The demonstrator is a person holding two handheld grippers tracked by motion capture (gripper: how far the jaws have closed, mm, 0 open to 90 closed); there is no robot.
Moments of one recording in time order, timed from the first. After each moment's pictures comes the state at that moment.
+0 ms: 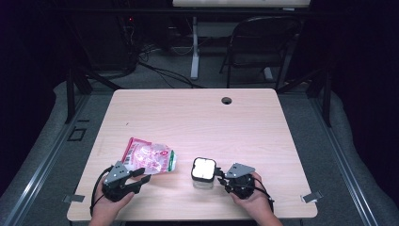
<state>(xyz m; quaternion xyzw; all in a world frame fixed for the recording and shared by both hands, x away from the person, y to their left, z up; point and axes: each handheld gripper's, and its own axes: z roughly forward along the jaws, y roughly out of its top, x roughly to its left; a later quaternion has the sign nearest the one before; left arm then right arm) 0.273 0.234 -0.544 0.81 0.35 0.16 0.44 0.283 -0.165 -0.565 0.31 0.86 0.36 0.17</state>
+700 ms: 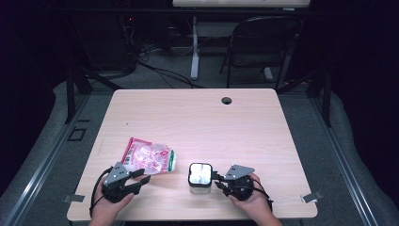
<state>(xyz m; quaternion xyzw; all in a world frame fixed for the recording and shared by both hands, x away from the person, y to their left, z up) 0.271 0.236 -0.546 0.81 0.35 0.16 0.44 0.281 -0.163 -0.566 0.30 0.87 0.38 0.14</state>
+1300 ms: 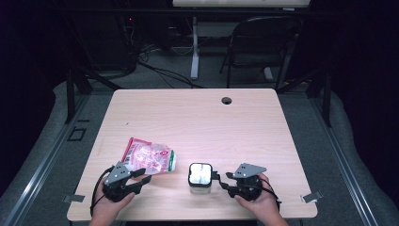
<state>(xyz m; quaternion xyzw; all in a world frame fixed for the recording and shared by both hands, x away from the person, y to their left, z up) 0.271 0.233 -0.542 0.81 0.34 0.16 0.44 0.272 -0.182 -0.548 0.32 0.85 0.40 0.14</state>
